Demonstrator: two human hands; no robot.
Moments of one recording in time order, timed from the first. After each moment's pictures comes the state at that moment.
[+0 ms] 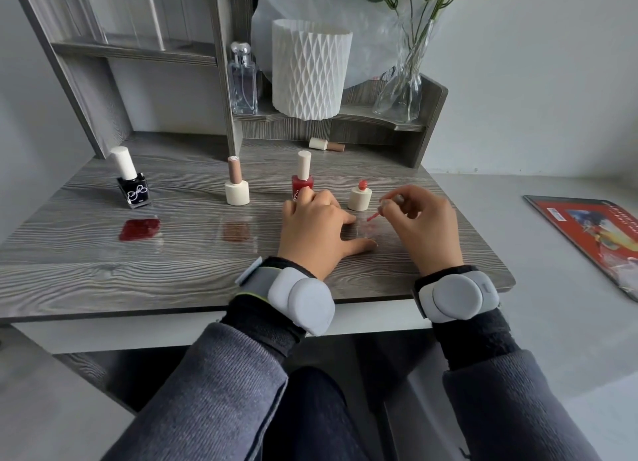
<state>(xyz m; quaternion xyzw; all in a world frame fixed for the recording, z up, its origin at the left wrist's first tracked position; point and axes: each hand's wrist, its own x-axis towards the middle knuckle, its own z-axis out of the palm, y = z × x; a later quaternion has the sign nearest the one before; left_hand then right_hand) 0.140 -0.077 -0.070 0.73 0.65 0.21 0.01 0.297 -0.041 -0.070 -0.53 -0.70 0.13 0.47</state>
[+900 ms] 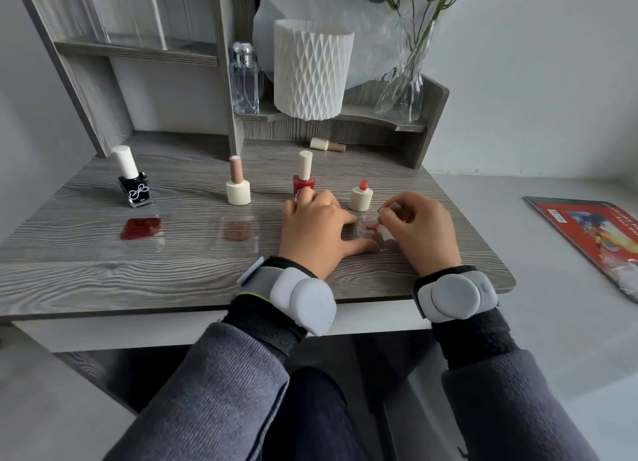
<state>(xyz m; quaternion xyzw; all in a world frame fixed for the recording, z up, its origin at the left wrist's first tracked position) 0.140 -0.078 -0.070 0.72 0.66 0.21 0.00 0.297 -0.042 -0.073 -0.55 -0.72 0.12 0.42</state>
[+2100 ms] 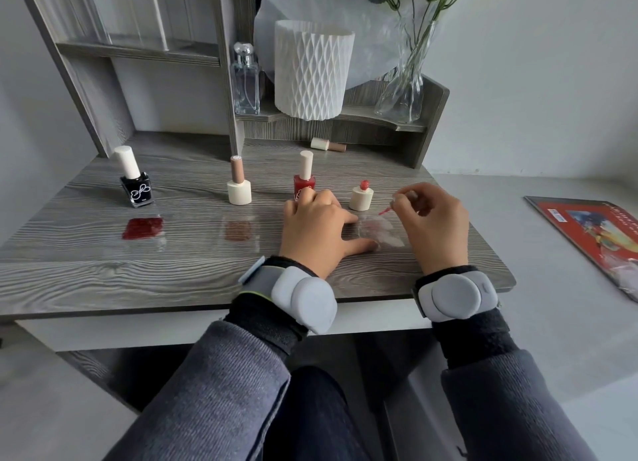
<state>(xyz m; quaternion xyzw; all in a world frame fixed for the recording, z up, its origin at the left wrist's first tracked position) 0.140 -0.077 -0.070 0.72 0.66 0.21 0.01 0.299 -0.044 -0.069 -0.54 -0.66 0.11 0.51</state>
